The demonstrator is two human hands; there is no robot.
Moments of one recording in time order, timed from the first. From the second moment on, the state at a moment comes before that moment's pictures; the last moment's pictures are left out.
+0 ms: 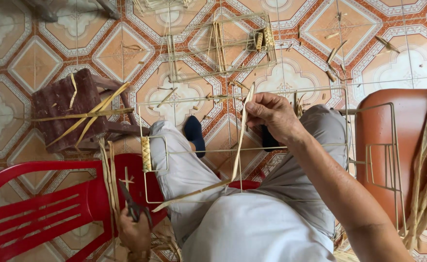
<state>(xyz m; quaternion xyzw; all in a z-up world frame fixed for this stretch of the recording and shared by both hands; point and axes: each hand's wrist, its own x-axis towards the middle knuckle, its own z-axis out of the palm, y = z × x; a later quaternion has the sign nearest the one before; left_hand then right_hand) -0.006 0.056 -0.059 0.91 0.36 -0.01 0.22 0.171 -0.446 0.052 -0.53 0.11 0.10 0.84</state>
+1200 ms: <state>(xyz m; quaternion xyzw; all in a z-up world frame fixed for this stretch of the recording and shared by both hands) 0.090 -0.123 0.193 0.76 -0.06 -0.50 0.41 0.158 -0.451 0.023 -0.47 0.23 0.06 0.85</state>
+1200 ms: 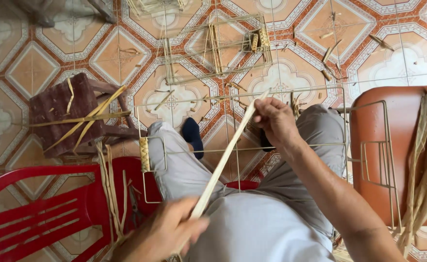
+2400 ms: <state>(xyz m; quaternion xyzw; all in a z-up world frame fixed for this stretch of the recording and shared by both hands) 0.217 -0.253 -0.013 0.73 0.04 -0.20 0.65 0.265 -0.464 0.025 -0.80 -0.03 0.20 0.57</state>
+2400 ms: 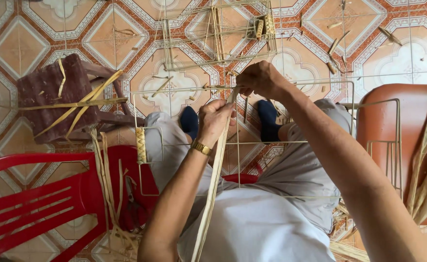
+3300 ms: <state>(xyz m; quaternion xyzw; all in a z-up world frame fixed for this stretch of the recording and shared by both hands) 0.221 -0.251 -0.031 0.67 0.03 -0.23 0.71 0.276 -0.469 0.038 -0.79 0.06 0.31 0.53</state>
